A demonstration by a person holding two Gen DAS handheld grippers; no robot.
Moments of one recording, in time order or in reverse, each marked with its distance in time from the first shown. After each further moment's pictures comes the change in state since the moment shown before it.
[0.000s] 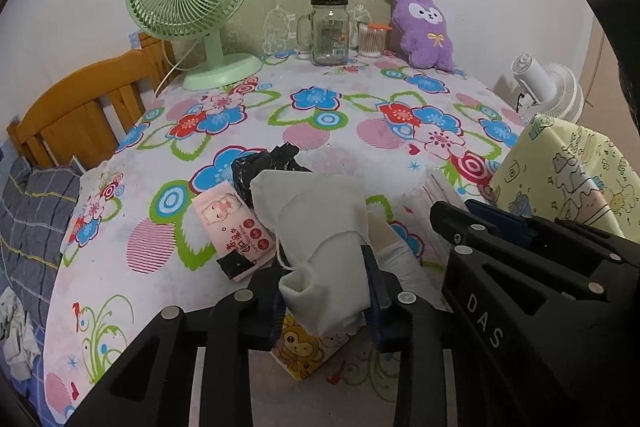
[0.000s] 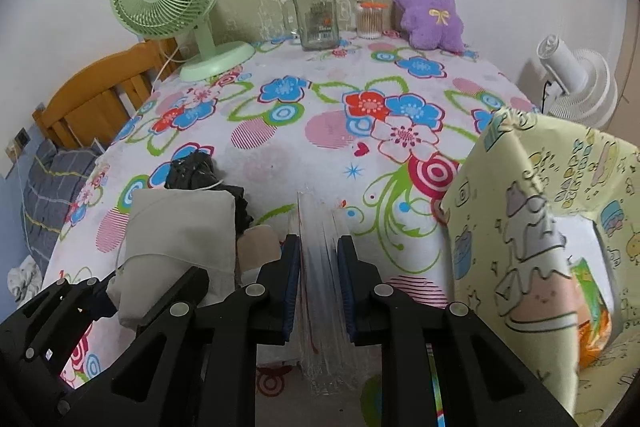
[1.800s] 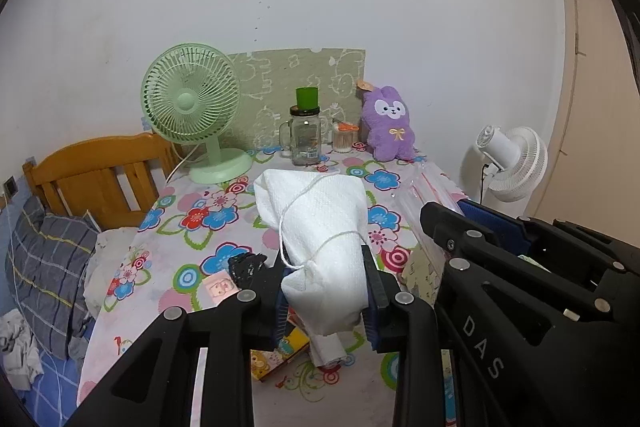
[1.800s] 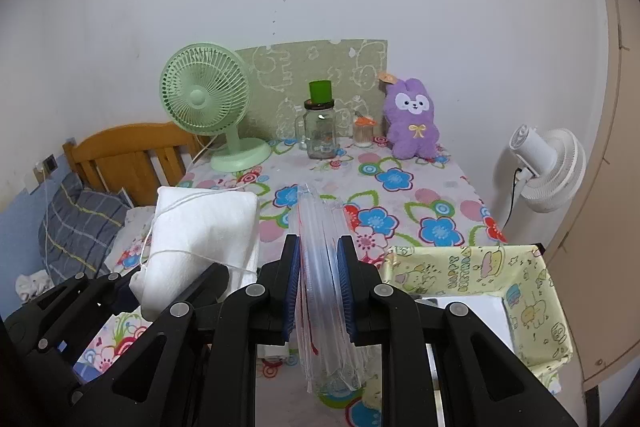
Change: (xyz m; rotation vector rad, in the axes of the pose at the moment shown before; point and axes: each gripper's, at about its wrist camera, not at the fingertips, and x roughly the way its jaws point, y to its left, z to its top) left arm -0.118 -0.050 0.040 0.003 -0.246 -0.006; right arm -0.149 -0.022 0.034 -0.066 -0.268 0.020
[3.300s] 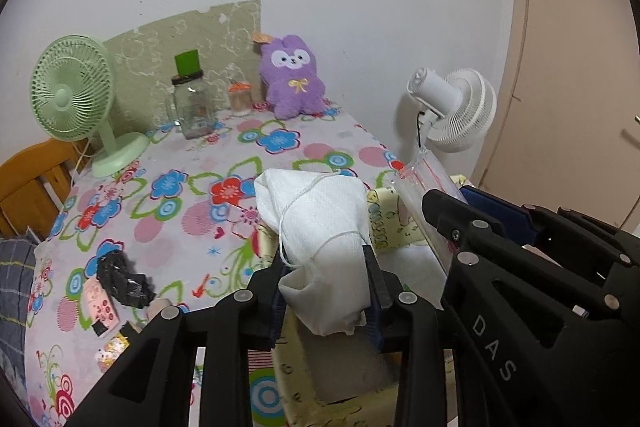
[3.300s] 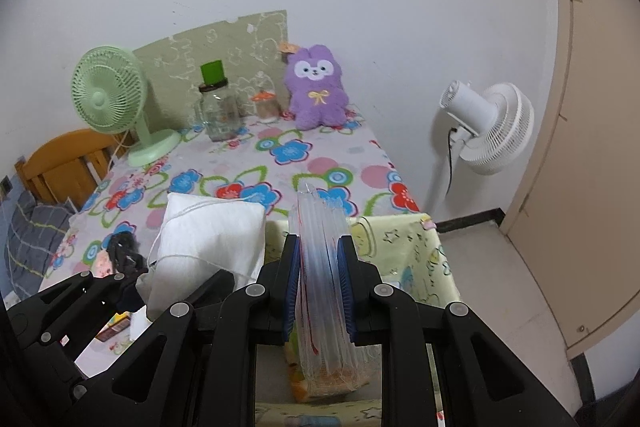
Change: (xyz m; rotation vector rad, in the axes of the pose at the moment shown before) left arm 0.076 -0.130 -0.008 0.125 0.154 -0.170; right arm 0.027 -0.143 -0.031 0.115 0.076 -0.154
